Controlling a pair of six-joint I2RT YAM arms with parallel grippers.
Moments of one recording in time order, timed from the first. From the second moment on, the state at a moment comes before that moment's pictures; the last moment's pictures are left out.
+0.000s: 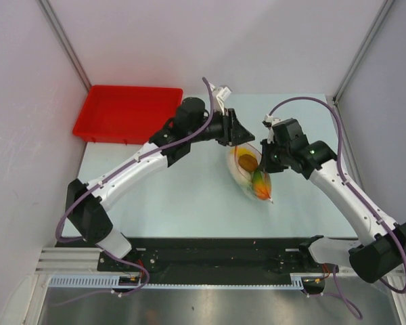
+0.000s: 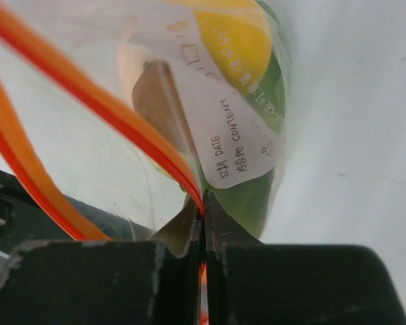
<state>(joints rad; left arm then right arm) -0.75 1.57 1.47 -0.06 0.45 -0.61 0.49 1.21 1.24 -0.89 -0.05 0.29</state>
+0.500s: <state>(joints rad) -0.86 1.51 1.37 -0.34 0.22 -0.64 0.53 1.25 1.24 -0.78 -0.11 0.66</state>
